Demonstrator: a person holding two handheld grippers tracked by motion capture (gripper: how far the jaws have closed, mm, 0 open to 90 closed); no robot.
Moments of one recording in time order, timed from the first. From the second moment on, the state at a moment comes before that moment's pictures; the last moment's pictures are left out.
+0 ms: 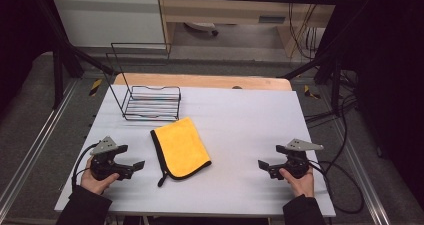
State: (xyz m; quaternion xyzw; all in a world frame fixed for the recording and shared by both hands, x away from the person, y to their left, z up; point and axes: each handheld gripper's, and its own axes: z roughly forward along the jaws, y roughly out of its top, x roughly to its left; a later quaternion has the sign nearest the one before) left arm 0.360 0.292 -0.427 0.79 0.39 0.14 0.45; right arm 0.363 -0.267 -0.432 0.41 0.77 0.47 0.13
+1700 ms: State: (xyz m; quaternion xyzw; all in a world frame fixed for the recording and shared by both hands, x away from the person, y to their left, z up) left arm 0.358 0.200 -0.451 0.79 0.47 0.11 0.38; right arm 0.362 -0.262 -0.433 0.41 0.77 0.47 0.13
